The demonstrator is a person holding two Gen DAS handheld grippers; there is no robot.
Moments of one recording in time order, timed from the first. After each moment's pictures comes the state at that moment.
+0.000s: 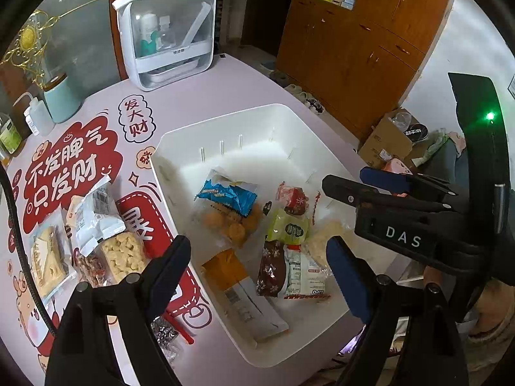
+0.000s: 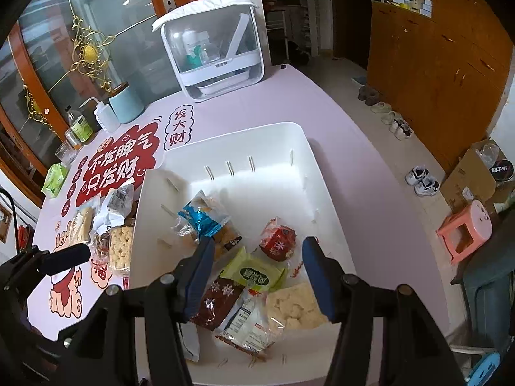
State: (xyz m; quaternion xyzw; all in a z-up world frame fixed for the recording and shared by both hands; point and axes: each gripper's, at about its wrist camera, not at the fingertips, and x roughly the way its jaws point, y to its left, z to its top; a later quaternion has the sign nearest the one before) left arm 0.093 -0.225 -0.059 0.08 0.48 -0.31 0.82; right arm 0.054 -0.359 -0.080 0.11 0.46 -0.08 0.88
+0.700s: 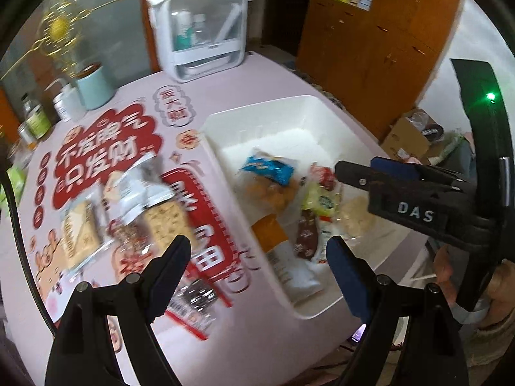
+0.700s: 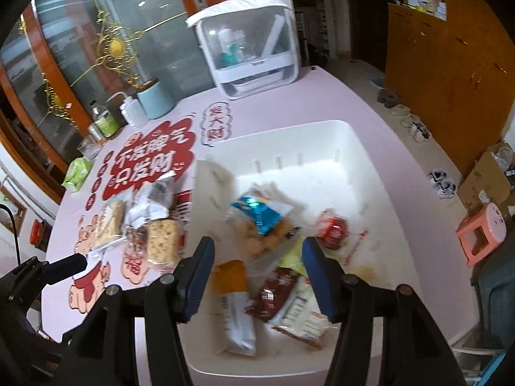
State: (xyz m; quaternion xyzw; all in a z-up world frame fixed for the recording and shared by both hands) left arm 0.068 -0.157 -0.050 0.09 0.48 -0.26 0.83; right arm 0.054 -0.296 -0.072 0.12 0.45 -0.04 0.89
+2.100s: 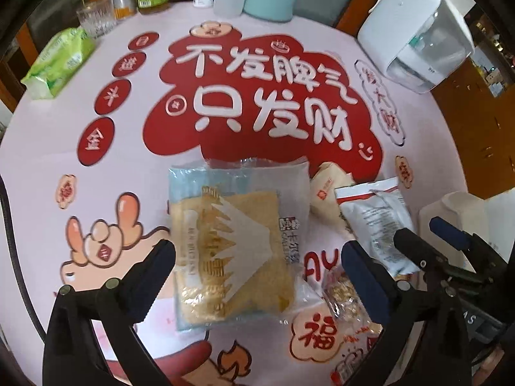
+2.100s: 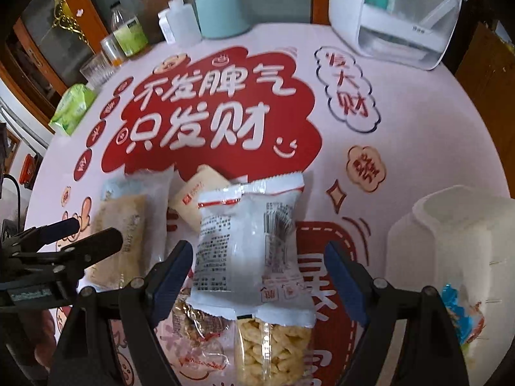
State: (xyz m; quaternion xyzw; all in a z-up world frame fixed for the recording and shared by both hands) left arm 0.290 0.084 -0.182 -0.09 0.59 -0.08 0.80; right arm 0.264 -0.110 -0.177 0.02 0.57 0.04 0.82
